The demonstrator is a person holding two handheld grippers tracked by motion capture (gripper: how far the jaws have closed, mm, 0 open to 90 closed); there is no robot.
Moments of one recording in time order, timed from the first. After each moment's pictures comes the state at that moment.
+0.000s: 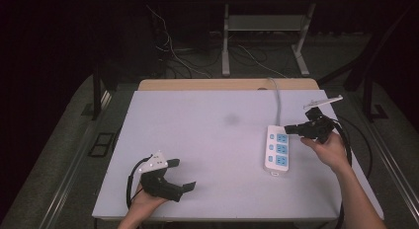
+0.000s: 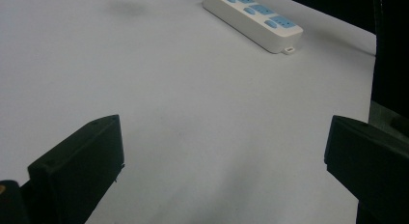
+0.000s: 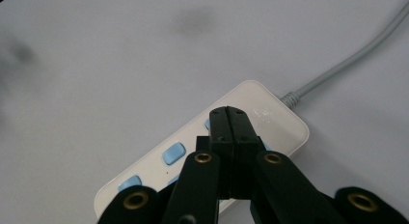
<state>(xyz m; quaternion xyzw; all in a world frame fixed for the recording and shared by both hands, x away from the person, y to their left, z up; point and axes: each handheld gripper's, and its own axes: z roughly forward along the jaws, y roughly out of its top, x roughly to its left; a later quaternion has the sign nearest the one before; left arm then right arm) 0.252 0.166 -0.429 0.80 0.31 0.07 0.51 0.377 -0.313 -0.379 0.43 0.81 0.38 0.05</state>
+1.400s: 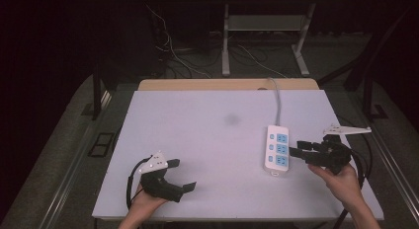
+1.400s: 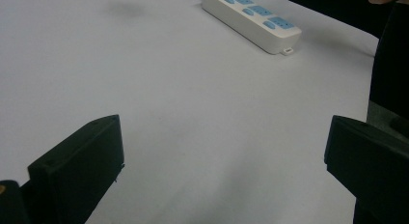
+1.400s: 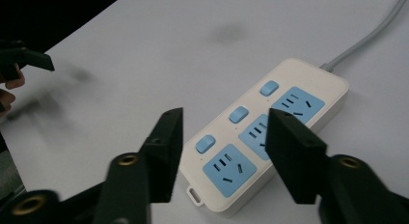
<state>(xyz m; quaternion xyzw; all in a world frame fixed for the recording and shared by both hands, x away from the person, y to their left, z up) 0.251 0.165 -0.429 0.80 0.31 0.07 0.51 0.285 -0.320 -0.378 0.46 0.75 0.47 0.07</state>
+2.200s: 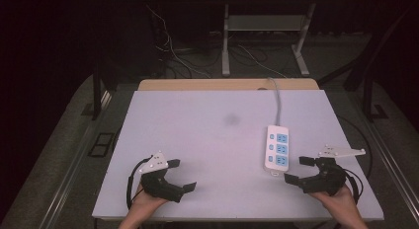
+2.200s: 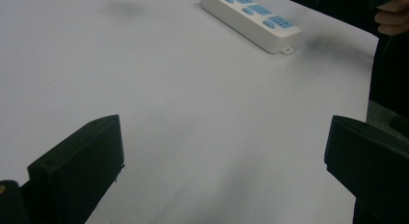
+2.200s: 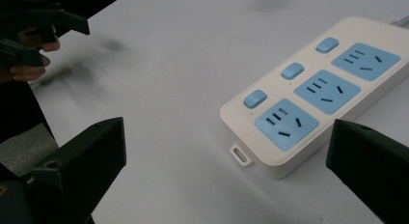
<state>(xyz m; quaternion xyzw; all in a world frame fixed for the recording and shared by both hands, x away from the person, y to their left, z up) 0.251 0.164 -0.429 0.80 0.31 0.07 0.51 0.247 -0.307 -0.408 0.42 0.77 0.48 0.05</state>
